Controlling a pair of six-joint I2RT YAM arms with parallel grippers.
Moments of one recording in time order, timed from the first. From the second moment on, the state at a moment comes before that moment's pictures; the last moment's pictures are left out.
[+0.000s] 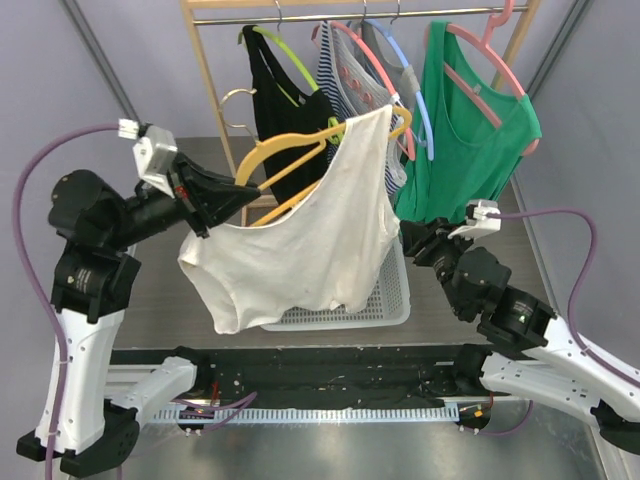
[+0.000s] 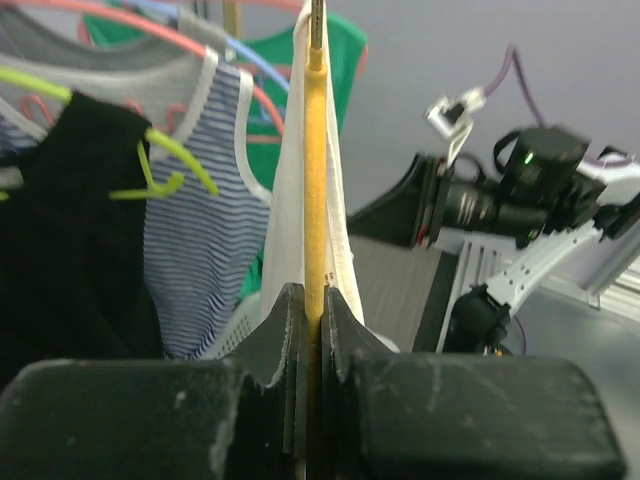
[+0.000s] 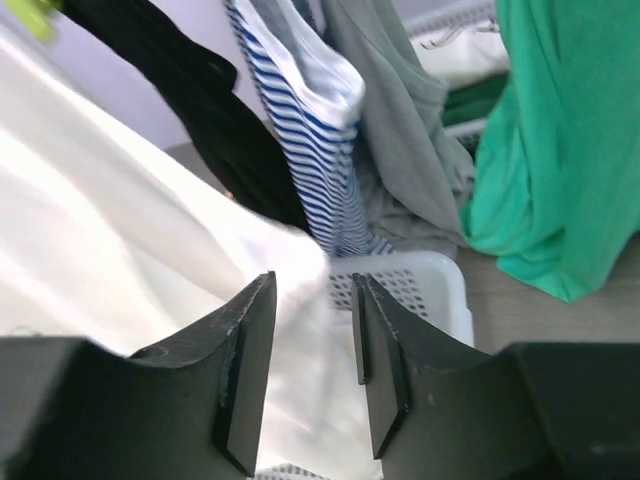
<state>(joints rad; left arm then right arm) -0.28 0.96 1.58 -0.41 0.83 -0.26 0.98 0.67 0.82 -0.27 0.78 0.53</state>
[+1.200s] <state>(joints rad) -0.44 1.06 1.51 -0.81 0.80 0.08 0.98 0.82 0.97 -0.25 0.52 0.49</state>
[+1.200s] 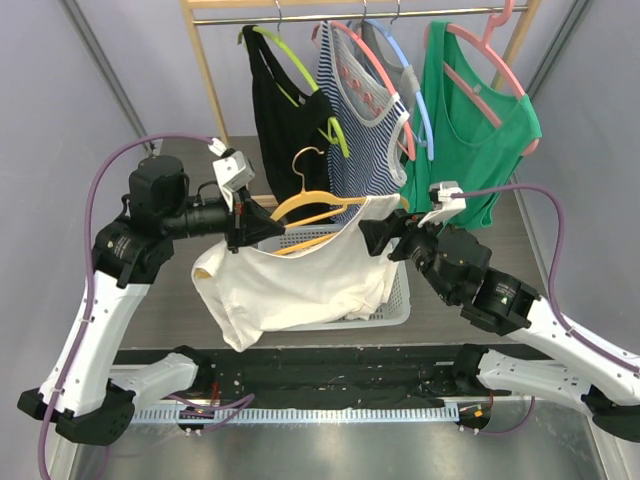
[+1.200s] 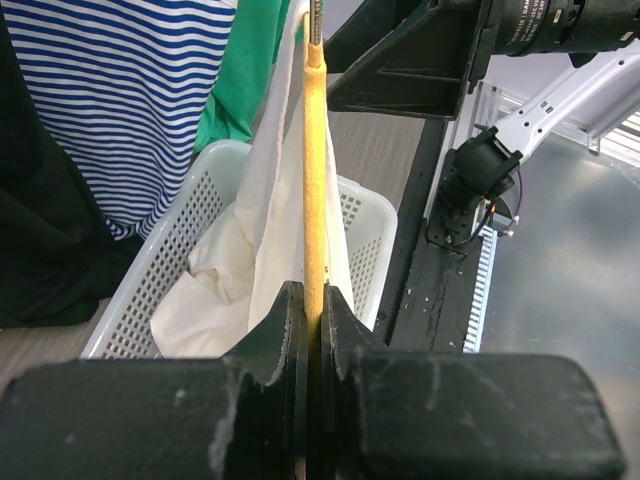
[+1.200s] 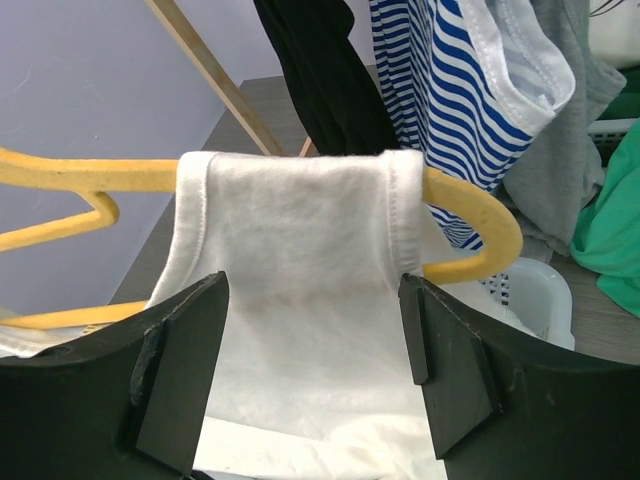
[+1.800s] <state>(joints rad) -0.44 1.04 1.53 -0.81 0.81 0.08 0.97 0.83 0.96 -0.22 0.57 0.44</state>
